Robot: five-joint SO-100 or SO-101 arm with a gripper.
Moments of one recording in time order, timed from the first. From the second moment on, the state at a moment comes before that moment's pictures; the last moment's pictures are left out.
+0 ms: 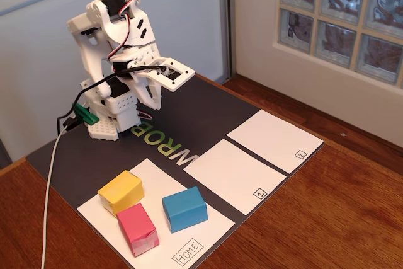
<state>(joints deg) 8.6 125.1 97.9 89.4 74.8</state>
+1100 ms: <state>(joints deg) 13.7 70.3 34.2 101.3 28.7</state>
